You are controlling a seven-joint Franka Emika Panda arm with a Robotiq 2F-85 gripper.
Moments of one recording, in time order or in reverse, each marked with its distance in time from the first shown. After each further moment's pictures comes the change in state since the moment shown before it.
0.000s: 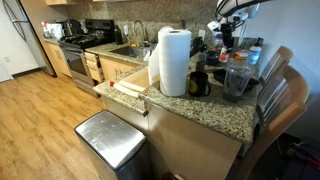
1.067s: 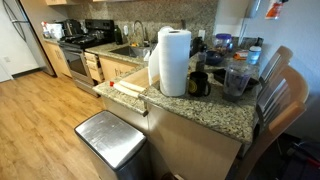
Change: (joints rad) arm -0.027 -0.292 -0.031 0.217 -0.061 -0.600 -0.577
